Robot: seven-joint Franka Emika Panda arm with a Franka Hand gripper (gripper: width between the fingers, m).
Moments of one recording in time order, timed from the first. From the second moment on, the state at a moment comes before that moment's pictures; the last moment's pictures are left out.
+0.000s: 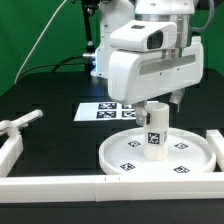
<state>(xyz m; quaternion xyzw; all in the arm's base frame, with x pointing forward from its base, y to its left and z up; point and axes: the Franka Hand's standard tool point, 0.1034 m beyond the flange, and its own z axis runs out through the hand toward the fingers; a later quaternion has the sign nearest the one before) 0.560 0.043 0.073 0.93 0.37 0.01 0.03</state>
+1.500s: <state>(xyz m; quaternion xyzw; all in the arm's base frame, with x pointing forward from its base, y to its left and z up) 0.564 0.038 0.073 0.95 -0.29 0.06 -0.02</state>
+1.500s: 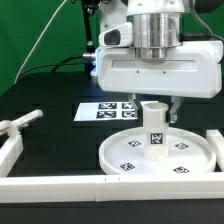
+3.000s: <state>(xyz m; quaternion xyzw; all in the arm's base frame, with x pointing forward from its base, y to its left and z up) 0.561 0.040 0.072 0.64 -0.76 0.02 -0.08</state>
